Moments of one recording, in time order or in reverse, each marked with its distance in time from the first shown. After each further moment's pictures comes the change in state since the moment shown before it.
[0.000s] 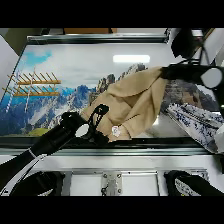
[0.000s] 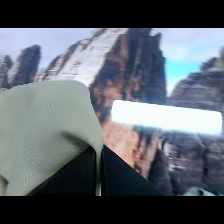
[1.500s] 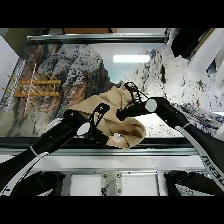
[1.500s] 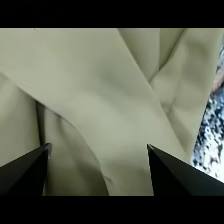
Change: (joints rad) left arm 0.000 -0.018 0.024 0.026 -0.021 0.018; right arm 0.416 -0.230 -0.296 0.340 -0.100 -0.156
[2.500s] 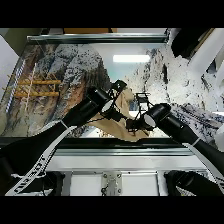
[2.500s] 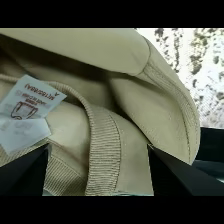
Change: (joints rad) left arm -0.006 -0.353 0.472 0.202 -0.021 0.016; right arm 0.168 0.195 -0.051 -0.508 0.391 0.772
